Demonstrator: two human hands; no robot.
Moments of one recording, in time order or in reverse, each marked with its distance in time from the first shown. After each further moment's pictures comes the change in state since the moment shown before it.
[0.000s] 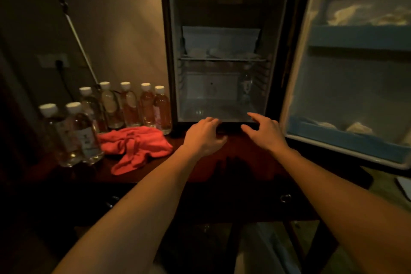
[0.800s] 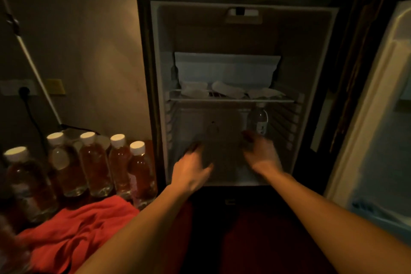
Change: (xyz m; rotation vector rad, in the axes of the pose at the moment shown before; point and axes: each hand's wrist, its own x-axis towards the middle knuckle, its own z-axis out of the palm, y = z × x) left_hand 0.167 -0.100 0.044 -0.164 0.009 -0.199; right_hand 0.202 -0.003 0.064 0.034 0.028 0.034
